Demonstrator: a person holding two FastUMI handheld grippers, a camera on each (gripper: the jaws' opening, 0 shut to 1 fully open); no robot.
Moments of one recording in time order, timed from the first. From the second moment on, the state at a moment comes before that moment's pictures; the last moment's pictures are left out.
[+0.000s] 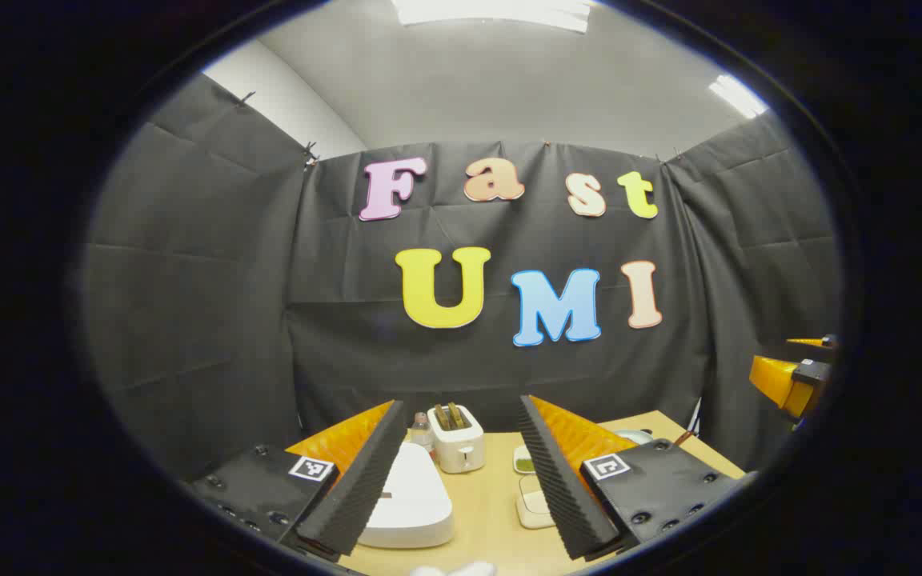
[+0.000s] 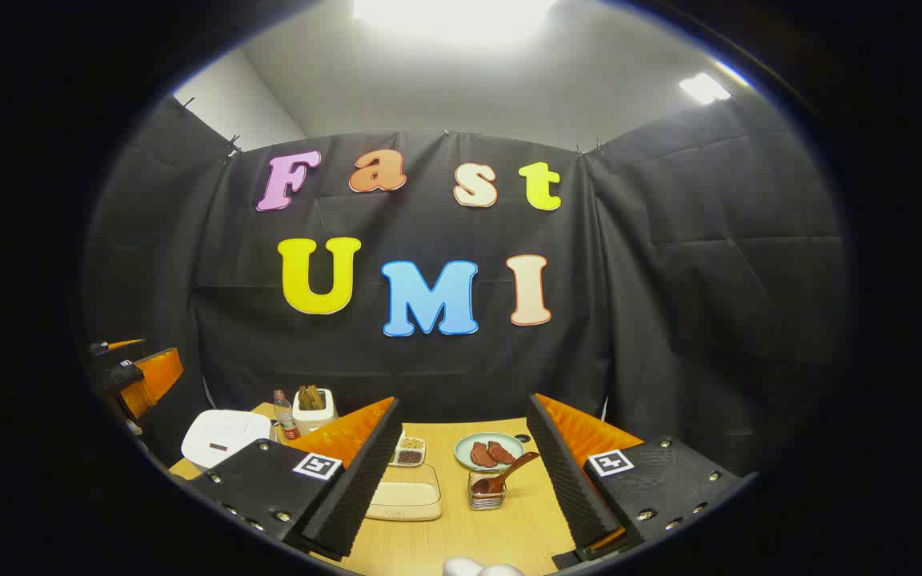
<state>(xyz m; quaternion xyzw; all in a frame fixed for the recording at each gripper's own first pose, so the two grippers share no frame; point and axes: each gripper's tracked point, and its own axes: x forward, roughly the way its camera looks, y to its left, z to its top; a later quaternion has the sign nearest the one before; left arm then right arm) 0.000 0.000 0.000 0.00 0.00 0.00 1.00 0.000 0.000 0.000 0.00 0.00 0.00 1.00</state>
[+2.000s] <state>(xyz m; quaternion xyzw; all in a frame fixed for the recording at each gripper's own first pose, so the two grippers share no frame) 0.067 0.047 -0.033 -0.02 0.05 0.02 1.00 0.017 0.005 -0.009 -0.01 0.02 -0.01 1.00</state>
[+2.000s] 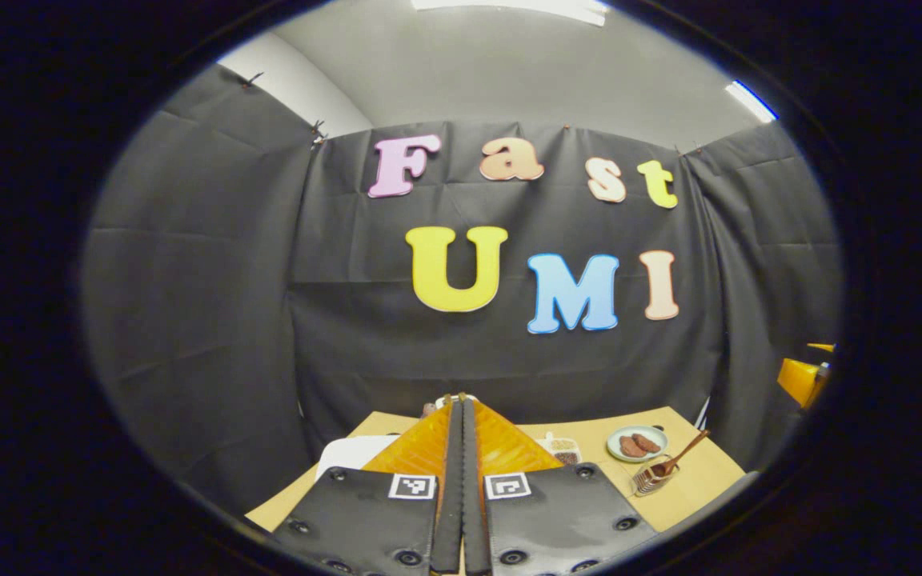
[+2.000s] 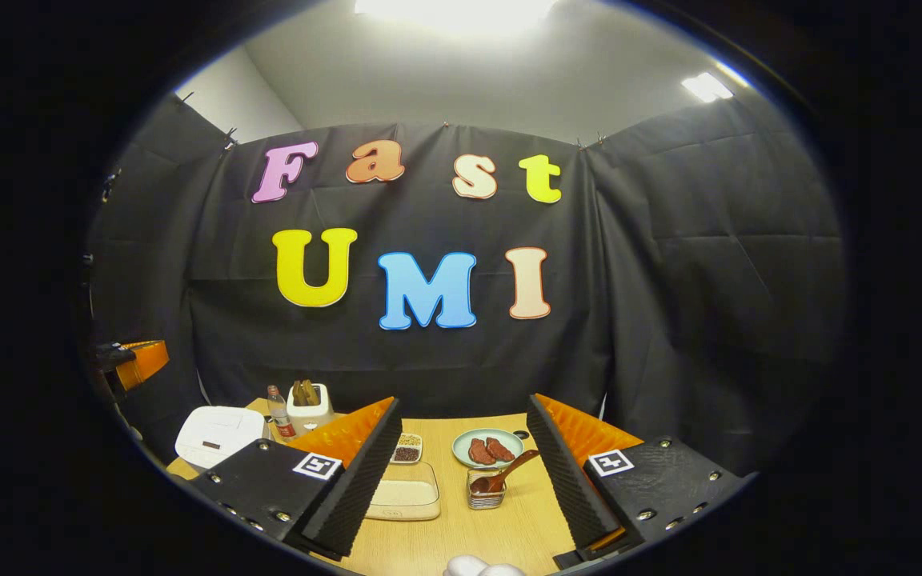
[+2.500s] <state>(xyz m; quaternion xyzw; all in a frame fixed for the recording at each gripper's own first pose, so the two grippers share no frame) 0.133 0.126 -0.180 -0.06 0.18 0.10 0.98 0.022 0.017 -0.034 -0.04 0.05 -0.01 1.00</state>
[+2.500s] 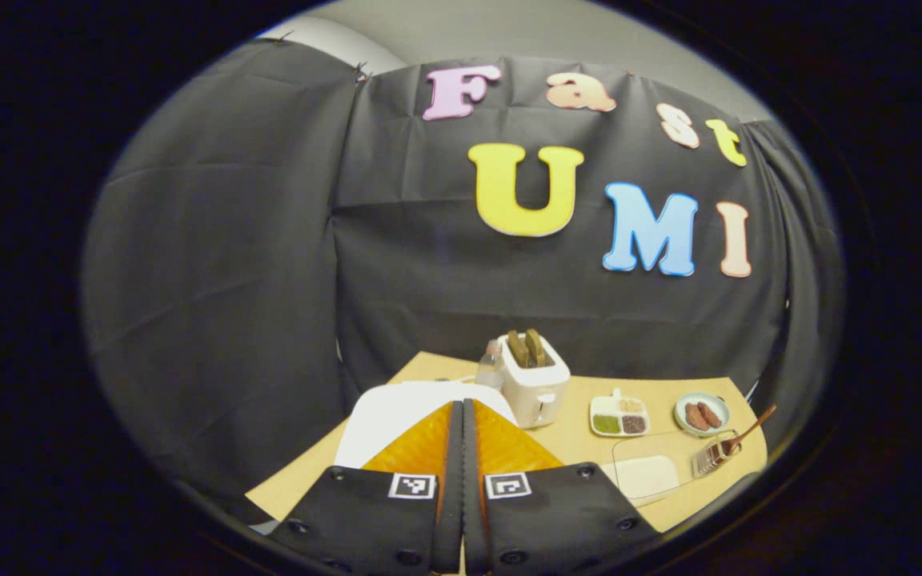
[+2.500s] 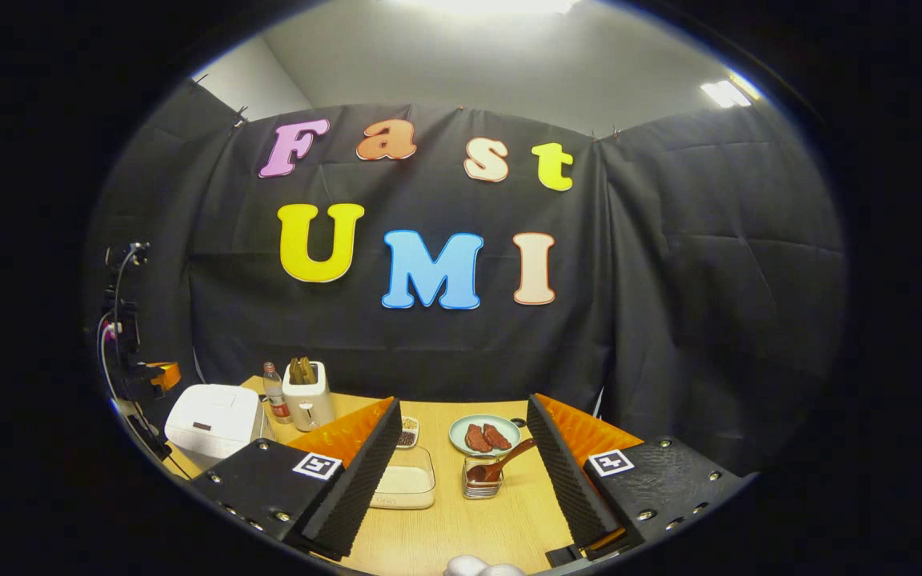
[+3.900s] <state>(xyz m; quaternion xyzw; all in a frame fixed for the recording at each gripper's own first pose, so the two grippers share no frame) 0.151 0.151 -0.306 -0.02 0.30 0.14 0.94 0.028 0.032 -0.066 -0.05 0.10 0.01 0.99</state>
